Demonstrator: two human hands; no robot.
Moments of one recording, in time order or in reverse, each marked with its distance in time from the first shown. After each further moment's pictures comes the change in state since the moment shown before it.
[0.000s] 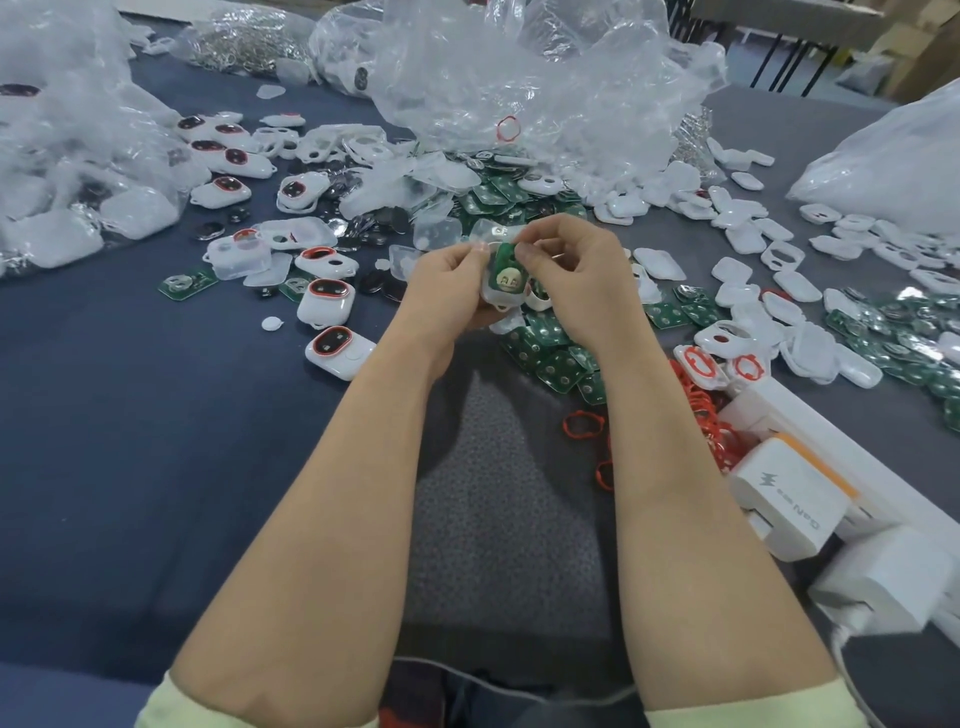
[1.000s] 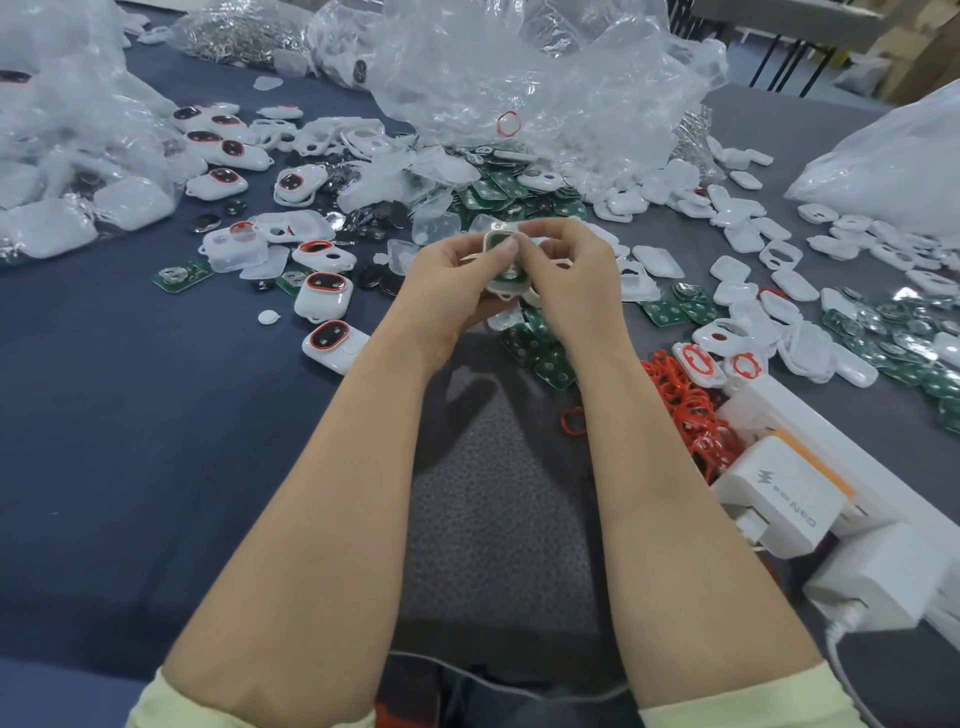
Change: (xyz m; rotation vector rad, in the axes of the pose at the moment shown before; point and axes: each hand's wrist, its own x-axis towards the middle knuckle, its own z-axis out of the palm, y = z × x) left_hand -0.001 -0.001 -0.006 -0.116 -0.123 0.041; right_hand 0.003 0.010 0.017 0.089 0.151 0.101
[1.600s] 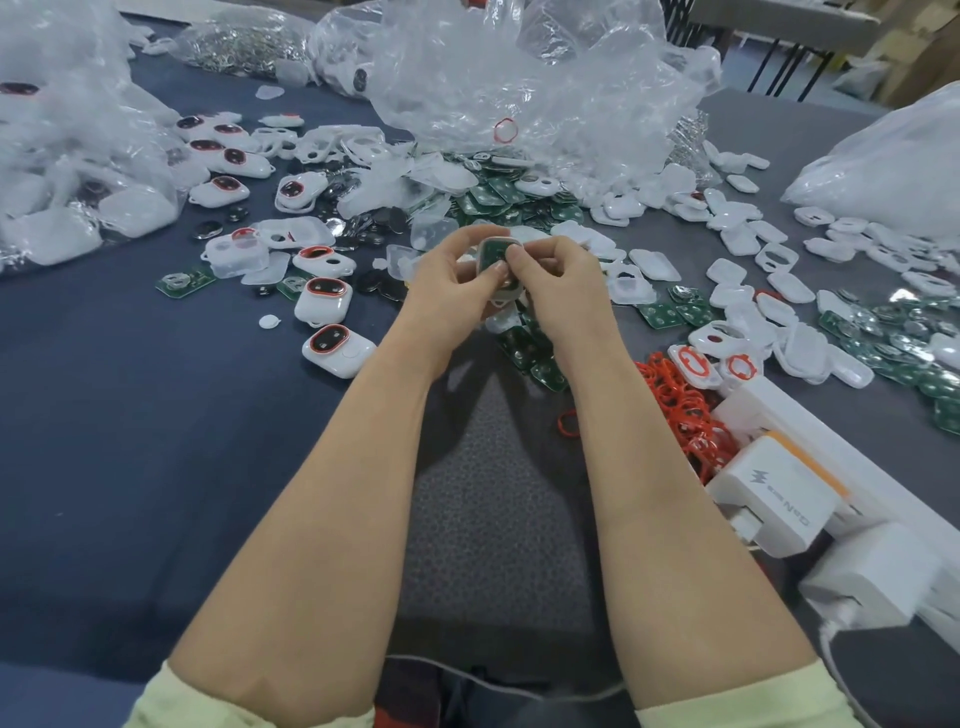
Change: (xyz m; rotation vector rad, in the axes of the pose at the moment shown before) left_hand 0.000 -0.008 0.003 0.185 0.042 0.131; right_hand 0.000 0.004 0.006 0.103 -0.019 0.141
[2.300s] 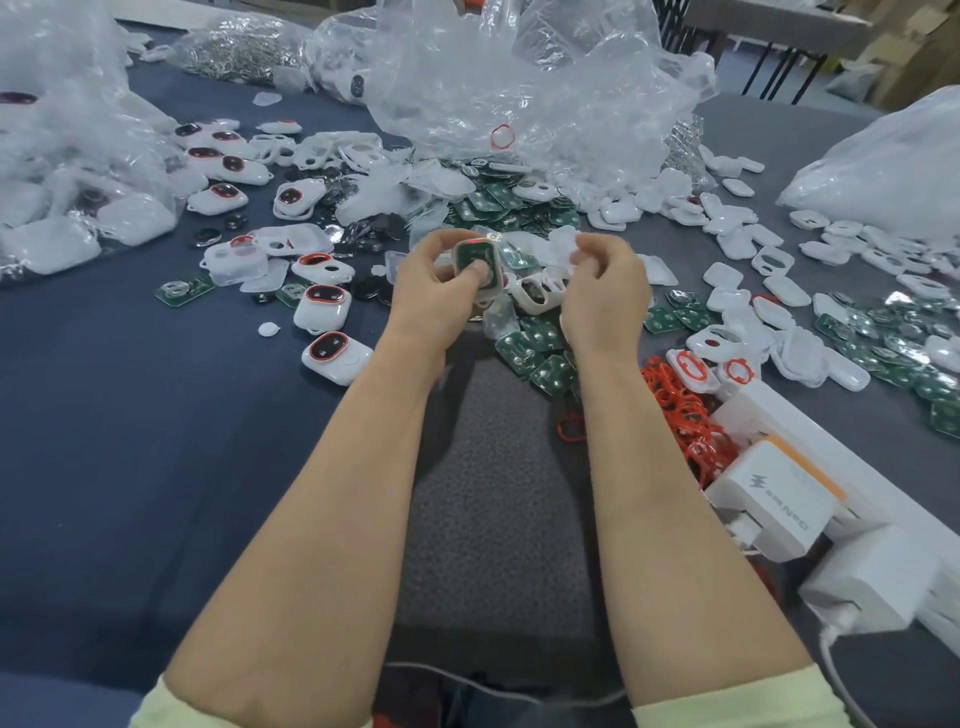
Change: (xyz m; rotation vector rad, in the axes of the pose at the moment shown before) left_hand 0.002 0.003 -0.001 -0.048 0.202 -0.047; right_hand 0.003 0.001 -0.018 -0.224 0.326 -0.043
